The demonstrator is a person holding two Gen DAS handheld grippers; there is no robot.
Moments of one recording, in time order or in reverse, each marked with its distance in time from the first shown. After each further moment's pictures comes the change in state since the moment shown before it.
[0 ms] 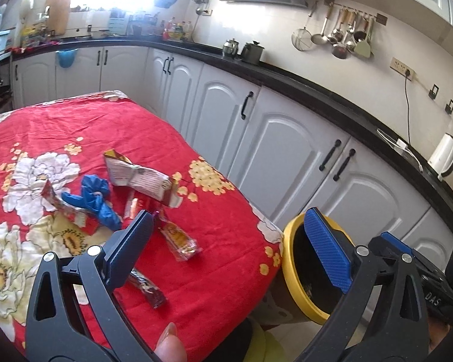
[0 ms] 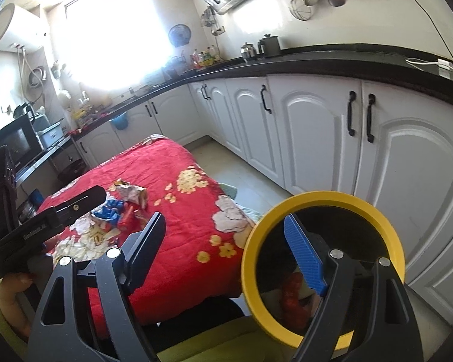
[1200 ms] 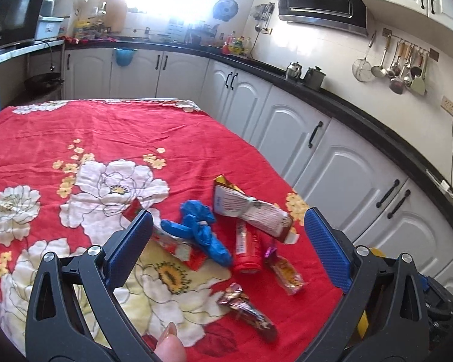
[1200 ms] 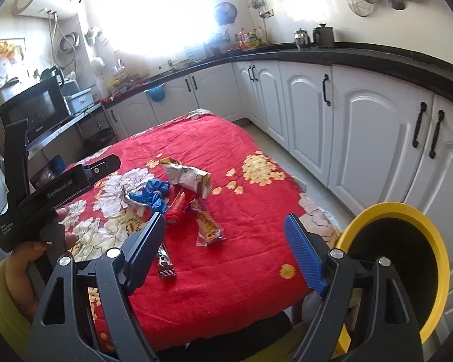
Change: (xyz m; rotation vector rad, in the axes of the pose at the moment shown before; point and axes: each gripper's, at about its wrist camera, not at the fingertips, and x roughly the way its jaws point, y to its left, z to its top) left arm -0.007 0.113 0.019 -0.124 -0.079 0.204; right arm 0.067 0.092 0.000 -0.137 0.094 0.135
